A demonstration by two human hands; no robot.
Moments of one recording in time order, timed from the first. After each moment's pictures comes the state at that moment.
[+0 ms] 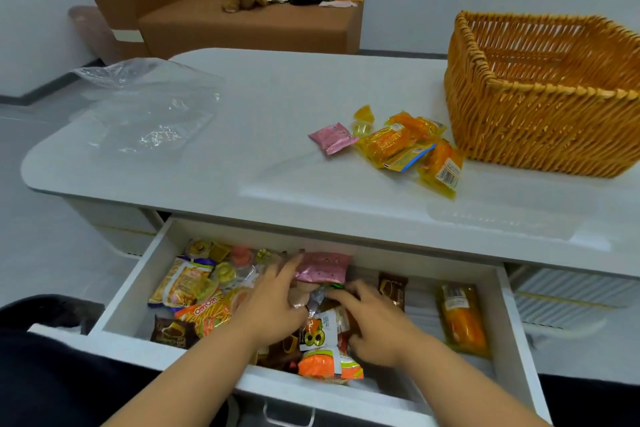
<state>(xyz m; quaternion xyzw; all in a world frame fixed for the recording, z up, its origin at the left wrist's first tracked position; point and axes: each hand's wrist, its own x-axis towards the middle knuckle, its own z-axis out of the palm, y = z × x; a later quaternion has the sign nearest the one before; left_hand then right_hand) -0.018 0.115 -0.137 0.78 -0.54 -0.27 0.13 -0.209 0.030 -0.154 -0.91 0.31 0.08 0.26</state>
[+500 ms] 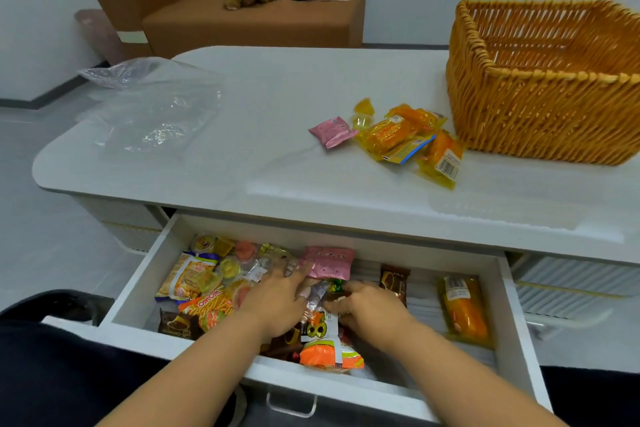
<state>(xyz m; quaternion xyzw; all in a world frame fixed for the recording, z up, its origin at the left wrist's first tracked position) -0.023 0.109 -0.143 0.79 -0.55 -0.26 -0.03 -0.198 0.032 -0.156 -0.95 0.26 0.09 0.15</state>
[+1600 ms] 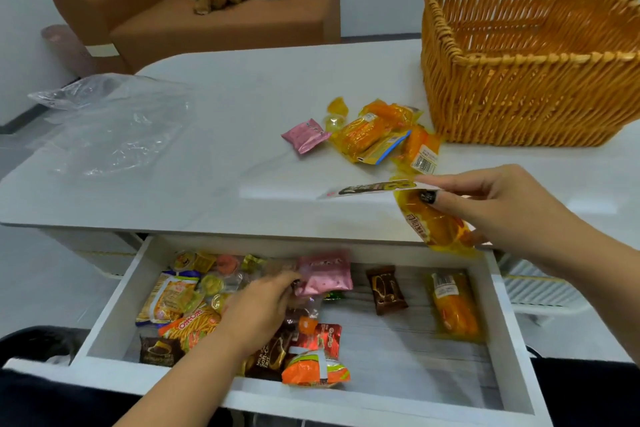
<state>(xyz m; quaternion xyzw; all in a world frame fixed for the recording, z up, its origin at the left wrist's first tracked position) -0.018 0.101 -0.139 0.75 -0.63 -0.18 0.11 -0.300 -0.039 0.011 -0.72 0.43 -0.27 0.47</state>
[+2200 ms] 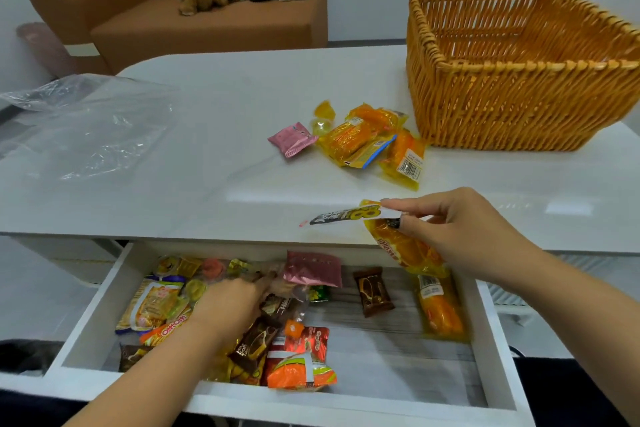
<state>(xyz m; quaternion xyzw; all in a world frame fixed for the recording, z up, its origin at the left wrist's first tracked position) 0.001 0.086 -0.135 0.73 -0.66 -0.04 -0.18 -0.288 -0.029 -0.003 -0.77 0.43 -0.23 0.41</state>
